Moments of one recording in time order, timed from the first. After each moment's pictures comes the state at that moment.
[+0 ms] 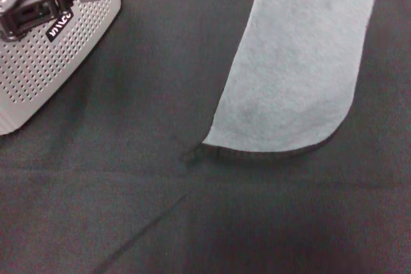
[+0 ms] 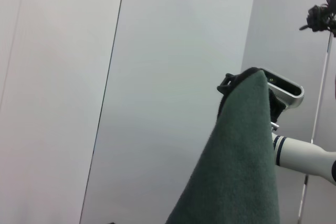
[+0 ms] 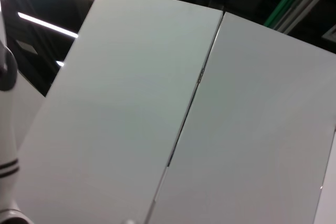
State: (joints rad) left arm -0.51 -1.90 0.61 0.84 1.61 2.02 -1.64; right arm 0.77 1.92 -0.80 -0.91 -1.22 -1.89 1.32
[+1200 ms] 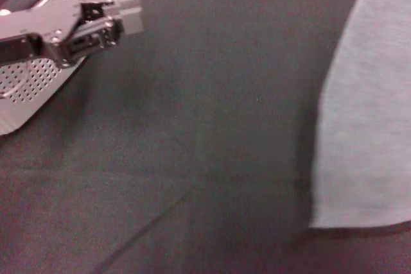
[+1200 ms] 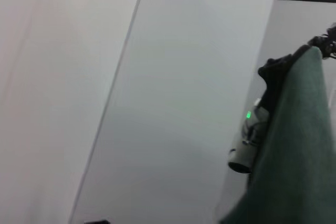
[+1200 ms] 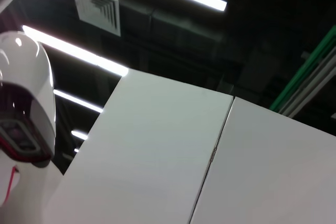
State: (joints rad) left arm -0.54 -1.94 0.64 0.63 1.67 1.96 -1.50; right arm 0.79 1.77 -0.83 -0.54 -1.00 -2.14 1.17
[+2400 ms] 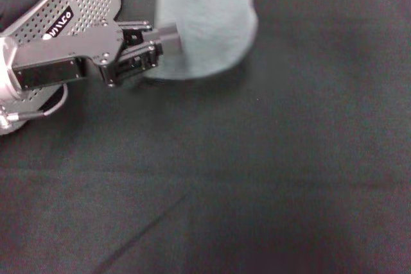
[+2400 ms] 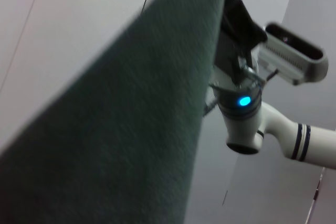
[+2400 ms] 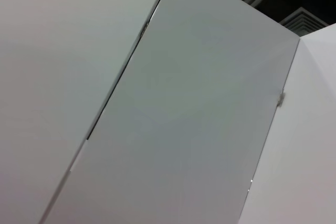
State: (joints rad) left arm -0.54 -2.01 0.67 0.61 1.71 1.86 -1.47; right arm 0.90 2.03 -1.08 -0.77 -1.10 -1.42 0.99
